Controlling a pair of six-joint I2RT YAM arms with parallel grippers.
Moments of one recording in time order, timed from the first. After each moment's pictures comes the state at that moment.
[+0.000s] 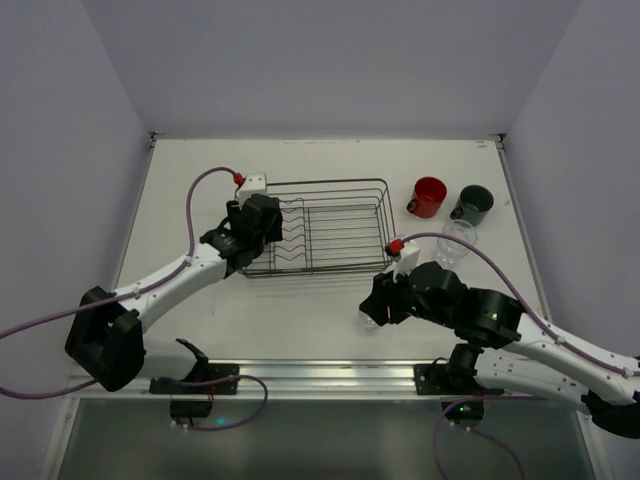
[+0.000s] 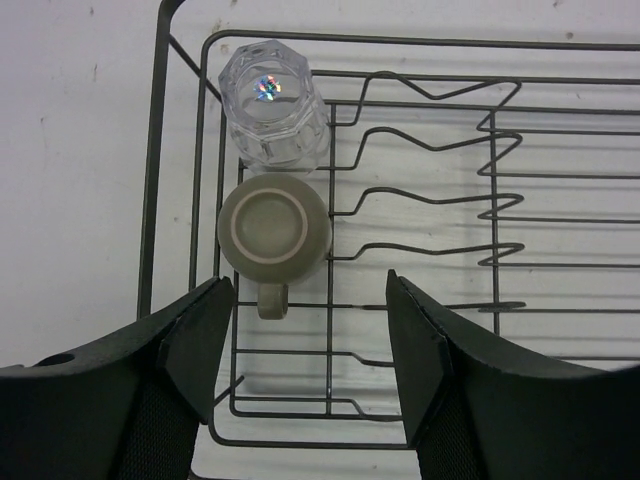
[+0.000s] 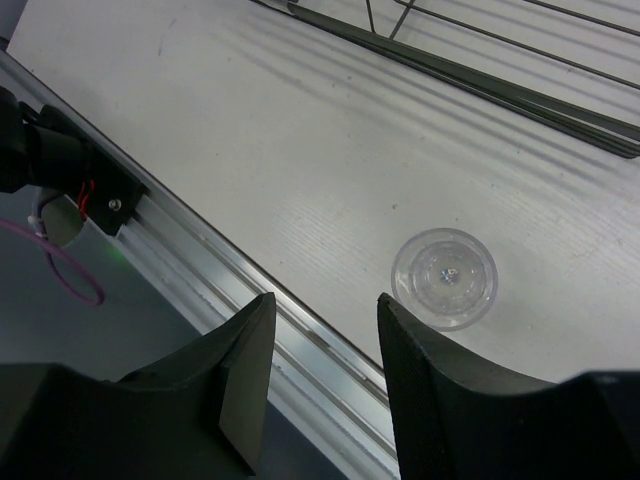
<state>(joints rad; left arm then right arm) -0.61 1.32 0.91 -0.30 -0.55 -0.46 1.08 0.73 0.80 -0.67 0.14 0.58</state>
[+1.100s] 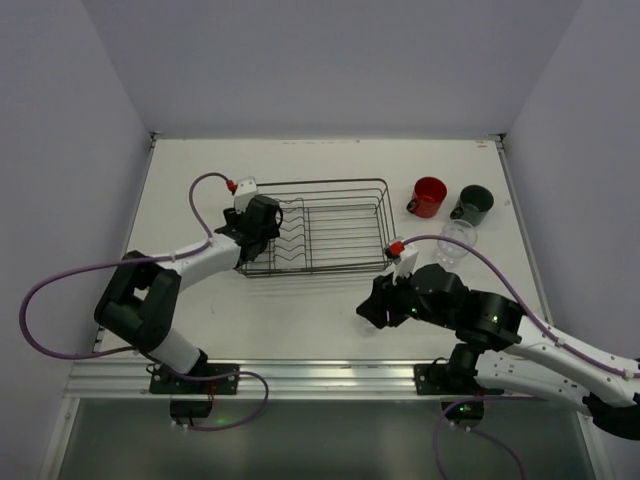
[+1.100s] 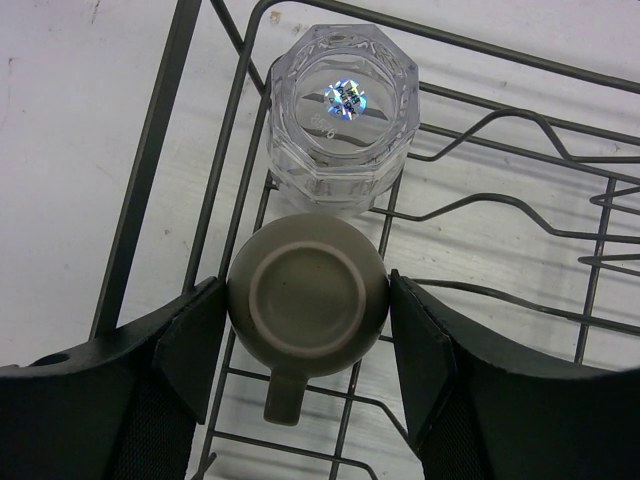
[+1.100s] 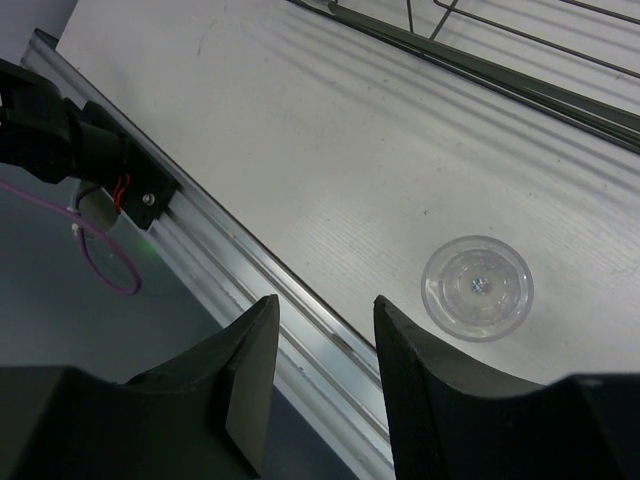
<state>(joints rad) -0.50 1.56 0.86 -0.10 -0.60 -0.60 1.08 0.70 0.76 -0.61 0.09 0.58</state>
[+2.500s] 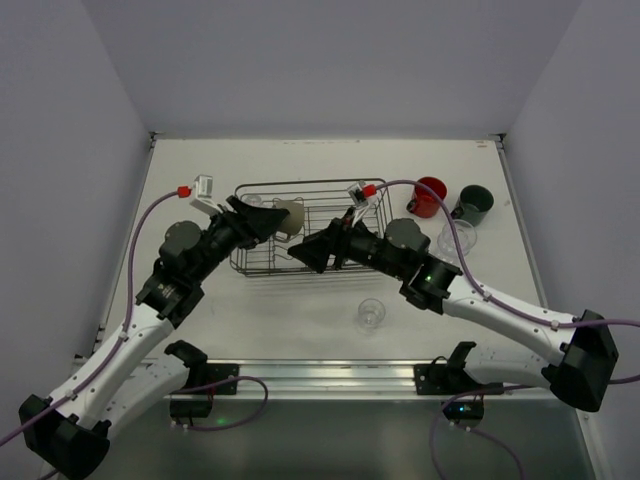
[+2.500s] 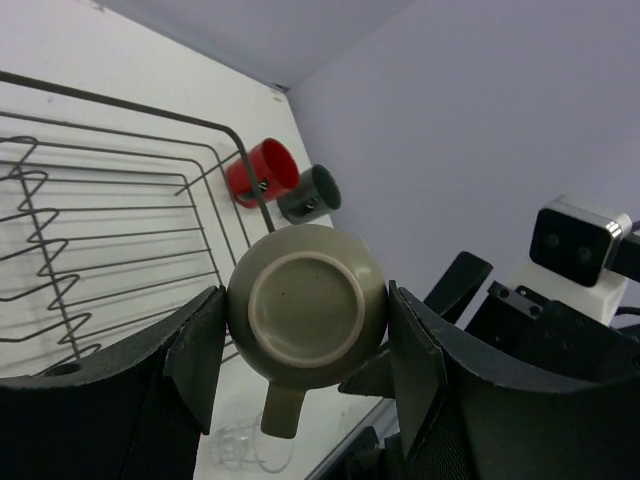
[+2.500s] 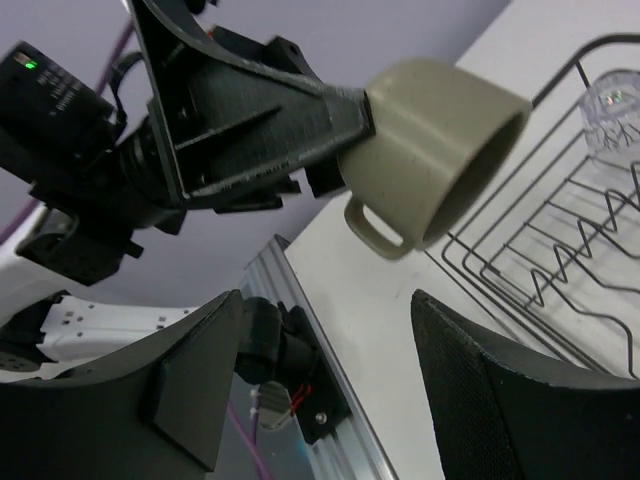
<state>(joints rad) -0.49 0.78 0.69 0.07 0.11 -0.92 0.93 1.13 0.83 0.28 -0.18 0.71</state>
